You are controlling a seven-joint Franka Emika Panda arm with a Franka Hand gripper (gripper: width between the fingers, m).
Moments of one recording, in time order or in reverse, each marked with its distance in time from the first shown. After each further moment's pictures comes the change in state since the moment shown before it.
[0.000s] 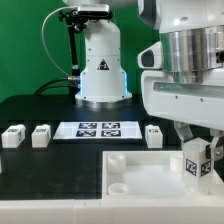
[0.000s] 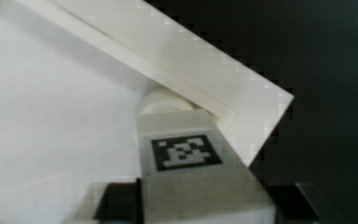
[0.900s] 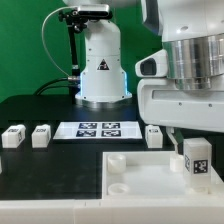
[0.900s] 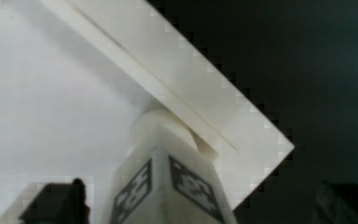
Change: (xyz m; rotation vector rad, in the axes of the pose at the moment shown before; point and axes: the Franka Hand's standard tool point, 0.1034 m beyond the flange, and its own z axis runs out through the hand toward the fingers) arm -0.010 0.003 0.009 -0.008 -0.017 -0.570
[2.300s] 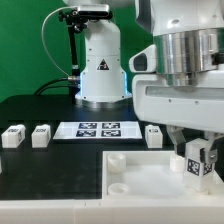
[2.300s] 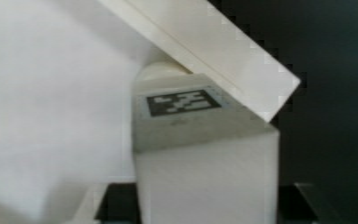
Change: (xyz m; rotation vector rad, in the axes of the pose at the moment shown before) arm 0.020 0.011 -0.006 0.012 0.061 0.554
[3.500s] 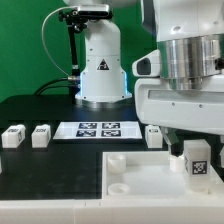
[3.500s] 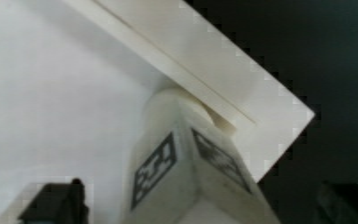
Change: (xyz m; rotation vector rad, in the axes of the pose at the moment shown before) arm -0.012 0.005 0.006 -0.003 -0.011 -0.480
